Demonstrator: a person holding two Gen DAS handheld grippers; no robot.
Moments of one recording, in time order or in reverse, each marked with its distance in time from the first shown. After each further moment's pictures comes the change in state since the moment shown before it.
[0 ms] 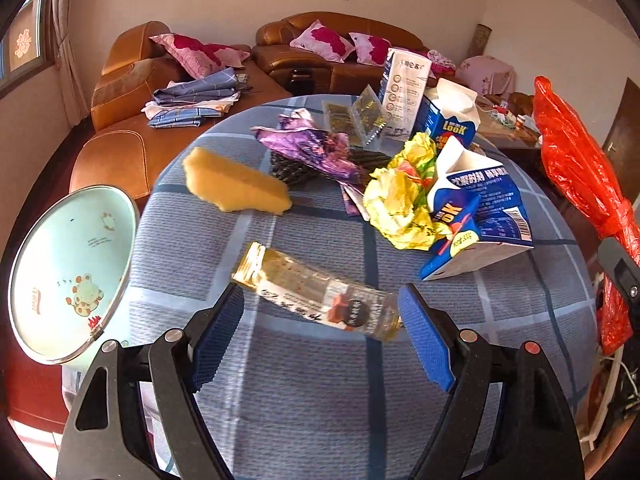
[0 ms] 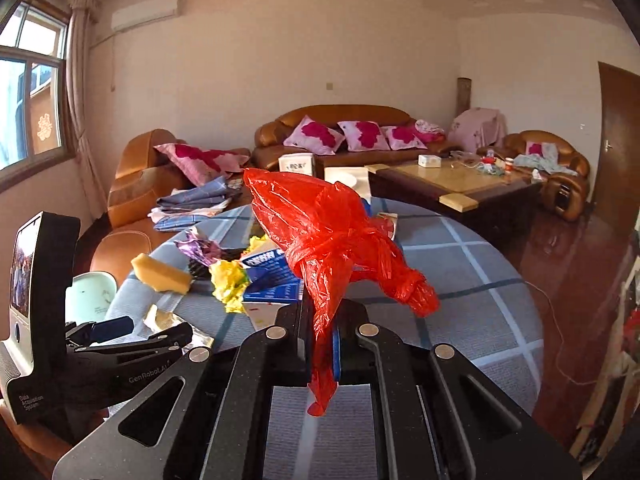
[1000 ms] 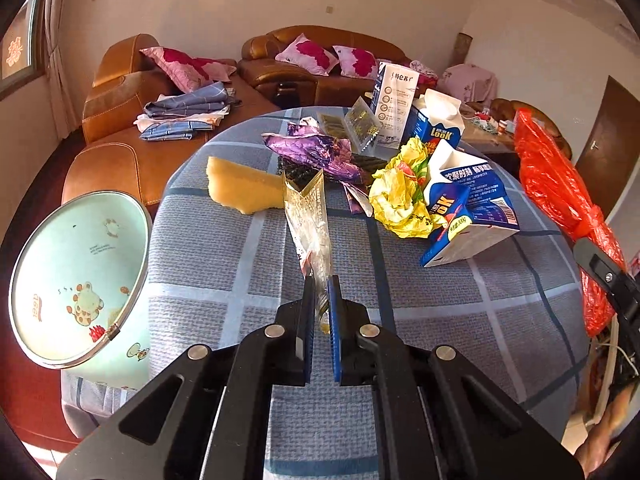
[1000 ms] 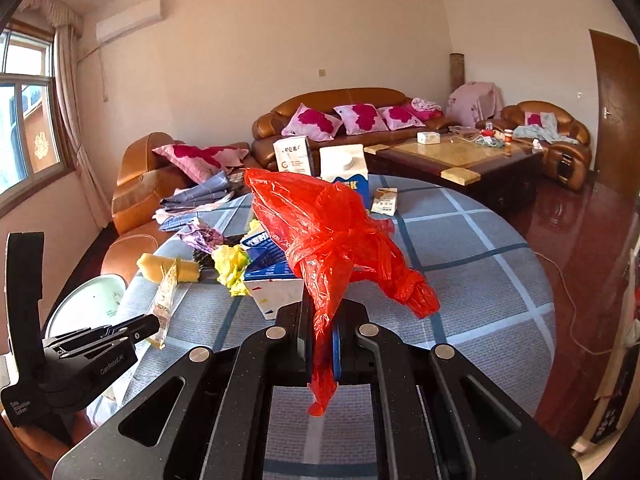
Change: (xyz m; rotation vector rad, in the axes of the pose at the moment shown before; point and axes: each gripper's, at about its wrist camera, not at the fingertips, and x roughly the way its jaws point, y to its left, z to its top) left arm -0.027 0.033 -0.015 0.023 -0.069 -0.062; right arm -0.004 0.001 -0.011 0.075 0.043 0.046
